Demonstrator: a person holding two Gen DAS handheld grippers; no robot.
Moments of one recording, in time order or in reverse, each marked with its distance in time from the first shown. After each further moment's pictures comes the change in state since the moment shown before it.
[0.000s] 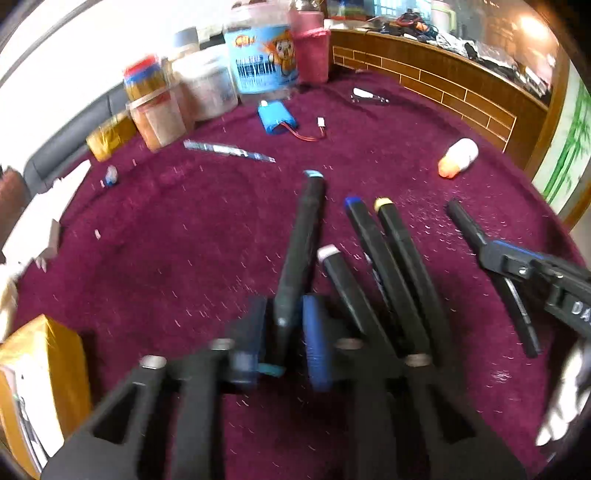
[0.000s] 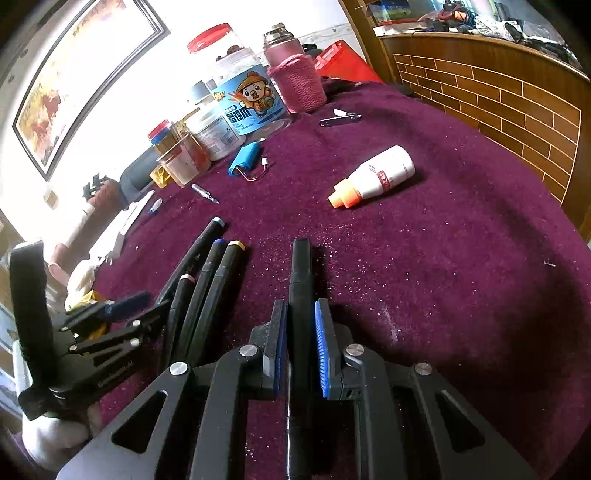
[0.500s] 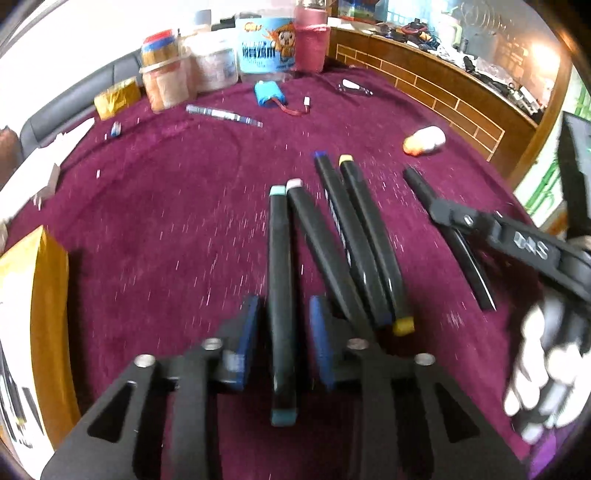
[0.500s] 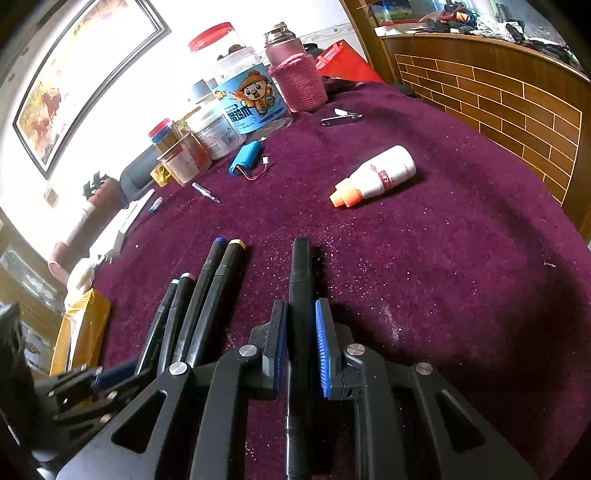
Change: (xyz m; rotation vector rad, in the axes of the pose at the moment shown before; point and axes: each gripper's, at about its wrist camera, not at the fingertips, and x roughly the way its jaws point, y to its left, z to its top) left arm -0.038 -0.007 -0.053 -0.153 0.057 -0.166; right arm -0.001 0.001 0.000 -0.007 0.002 -0.002
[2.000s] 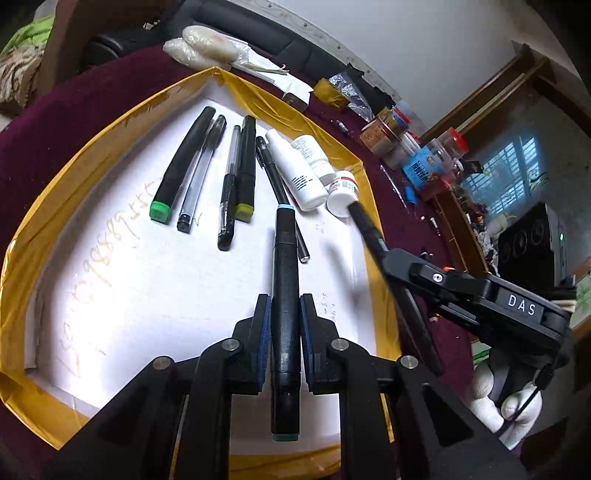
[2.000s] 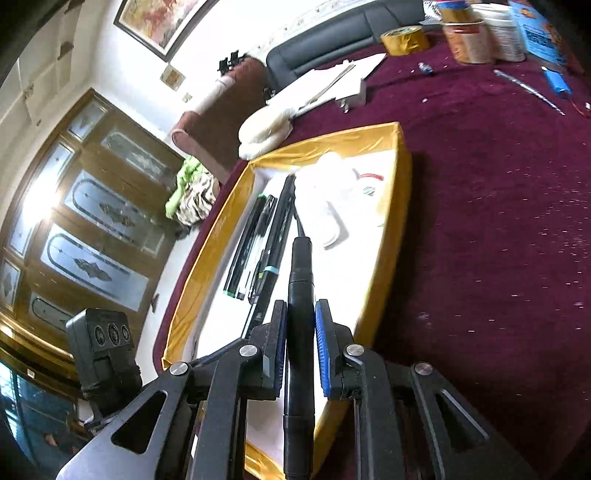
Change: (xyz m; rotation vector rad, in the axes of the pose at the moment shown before) left arm -0.119 0.223 -0.186 -0.738 -0.222 -0.187; right arm 0.033 0.293 -0.114 -0.293 0.412 0.448
